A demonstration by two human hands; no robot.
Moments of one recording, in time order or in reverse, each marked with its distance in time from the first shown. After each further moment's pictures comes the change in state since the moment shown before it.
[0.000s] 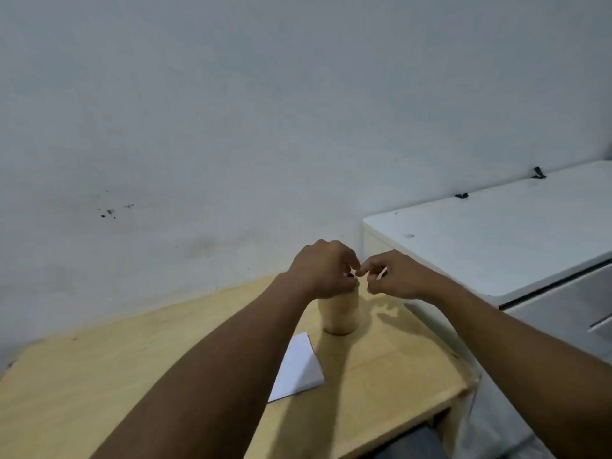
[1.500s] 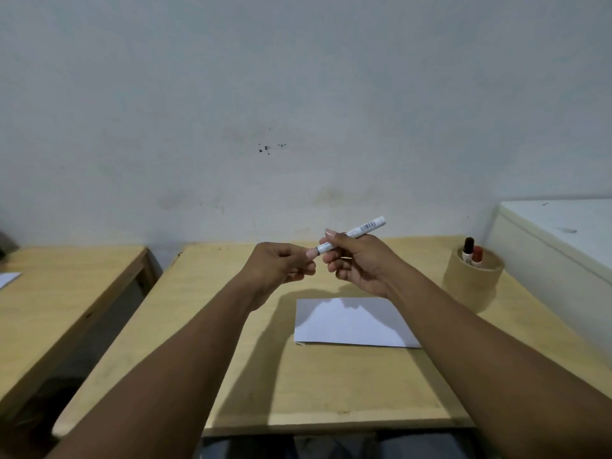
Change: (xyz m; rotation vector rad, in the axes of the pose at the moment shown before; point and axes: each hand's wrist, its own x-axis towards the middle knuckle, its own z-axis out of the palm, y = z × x) left_hand -0.237 -0.184 -0.037 -1.152 0.384 -0.597; right_hand 0.009 -0.194 0.209 0.939 -0.439 0.064
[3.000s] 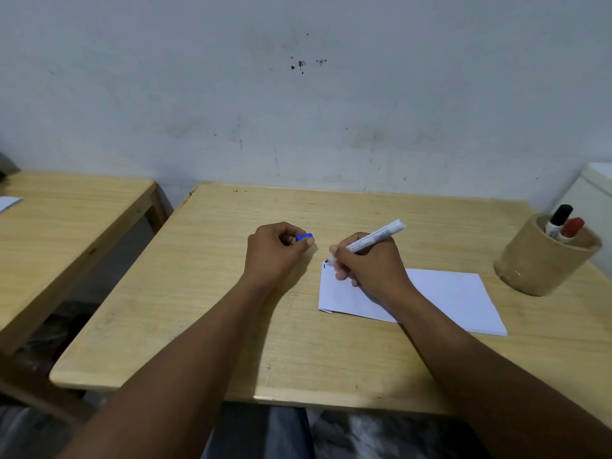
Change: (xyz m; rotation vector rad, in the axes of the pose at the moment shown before) left_hand 0.013 -0.097 -0.029 0.386 0.450 0.051; right_hand 0.026 0.102 0.020 -0.294 0.212 -0.122
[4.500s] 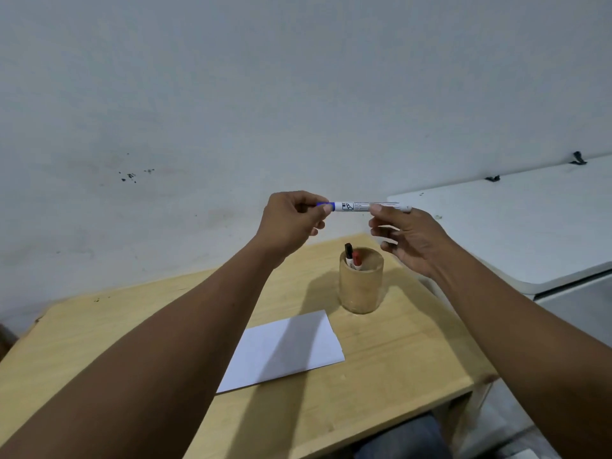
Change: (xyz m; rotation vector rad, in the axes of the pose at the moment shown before) left_hand -0.011 0.256 0.160 -0.259 -0.489 0.339; right_hand -0.051 -0.101 -0.288 0.324 0.330 -0.038
